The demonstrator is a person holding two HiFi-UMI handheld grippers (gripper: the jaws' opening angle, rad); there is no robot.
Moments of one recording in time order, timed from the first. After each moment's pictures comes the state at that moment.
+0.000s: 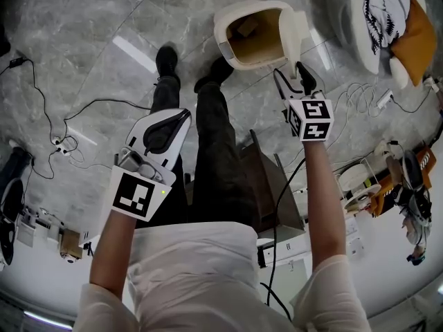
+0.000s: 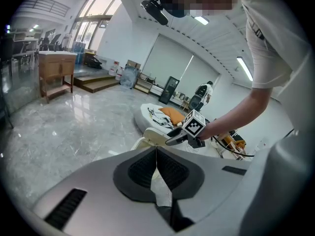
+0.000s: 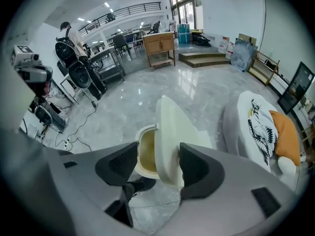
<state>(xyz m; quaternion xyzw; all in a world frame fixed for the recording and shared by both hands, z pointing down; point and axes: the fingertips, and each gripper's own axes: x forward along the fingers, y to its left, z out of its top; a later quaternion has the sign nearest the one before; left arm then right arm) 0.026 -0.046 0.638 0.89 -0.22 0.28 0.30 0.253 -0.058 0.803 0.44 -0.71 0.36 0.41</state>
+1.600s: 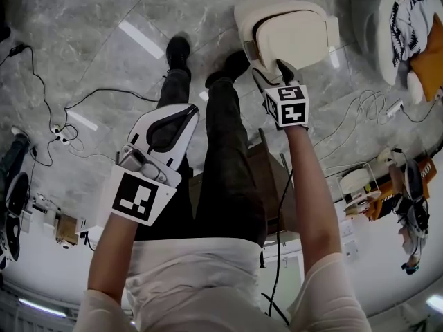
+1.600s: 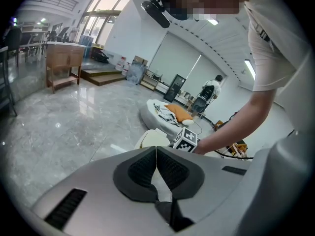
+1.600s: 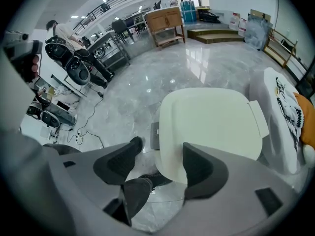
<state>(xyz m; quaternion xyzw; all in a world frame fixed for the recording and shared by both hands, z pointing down) -0.008 -0.048 0.684 0.87 -0.23 0.29 0.33 0.158 -0.011 0.923 0.36 -0.69 0.44 0.45</state>
